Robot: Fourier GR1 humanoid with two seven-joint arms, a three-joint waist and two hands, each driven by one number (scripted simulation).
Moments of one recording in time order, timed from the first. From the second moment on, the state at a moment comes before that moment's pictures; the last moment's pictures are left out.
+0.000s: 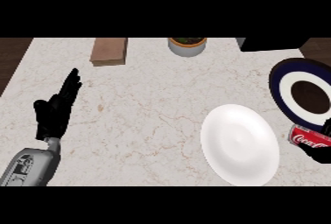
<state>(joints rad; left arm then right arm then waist) -0.23 0.35 -0.12 -1.40 0.10 0.20 0.06 0.00 -0.59 -0.17 -1.50 0.57 0.22 0.30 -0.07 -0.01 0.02</state>
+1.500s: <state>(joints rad) -0.31 0.31 -0.17 -1.39 0.08 0.15 0.09 -0.36 -0.96 -0.38 -0.63 0.31 0.35 -0.77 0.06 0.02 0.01</state>
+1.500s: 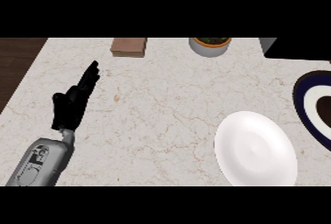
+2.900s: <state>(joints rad) -0.29 0.29 -0.13 -1.39 0.05 0.14 0.07 -0.70 -0.89 -0.47 -0.11 0.25 0.48 -0.68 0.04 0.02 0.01</state>
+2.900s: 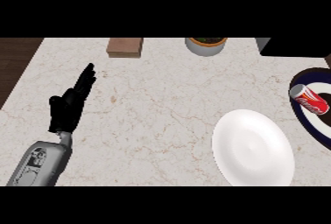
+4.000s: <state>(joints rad) -0.28 0.28 -0.12 -1.40 0.05 0.15 0.06 -0.49 -1.05 -0.62 -0.12 0.10 0.60 -0.56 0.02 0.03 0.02</state>
